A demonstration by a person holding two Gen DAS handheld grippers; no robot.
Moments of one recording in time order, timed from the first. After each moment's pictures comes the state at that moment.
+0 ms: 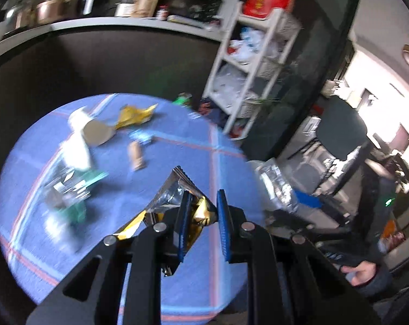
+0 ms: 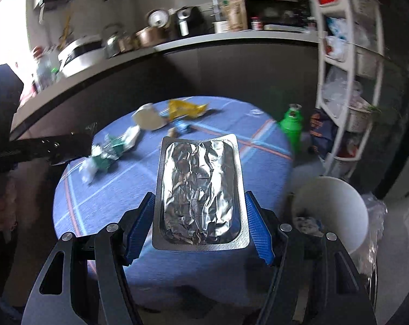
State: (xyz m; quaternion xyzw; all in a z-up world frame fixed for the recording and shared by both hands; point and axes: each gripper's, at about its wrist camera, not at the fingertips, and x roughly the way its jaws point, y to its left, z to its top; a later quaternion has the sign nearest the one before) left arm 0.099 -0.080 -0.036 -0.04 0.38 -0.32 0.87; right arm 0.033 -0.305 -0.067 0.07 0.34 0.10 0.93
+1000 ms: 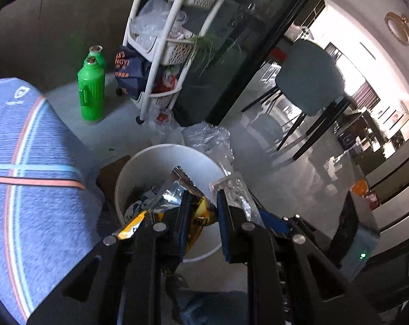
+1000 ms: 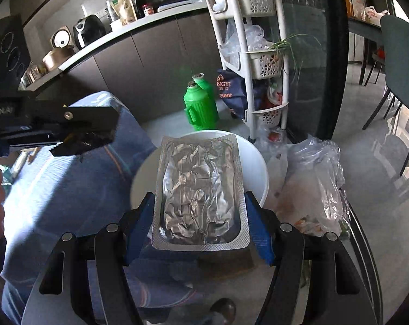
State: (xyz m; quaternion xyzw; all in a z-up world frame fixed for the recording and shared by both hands) left arm 0.175 -0.384 -0.143 0.01 0.49 -0.43 0.76; right arm 0.056 -0.497 -0.185 0.15 0.38 -0.06 0.91
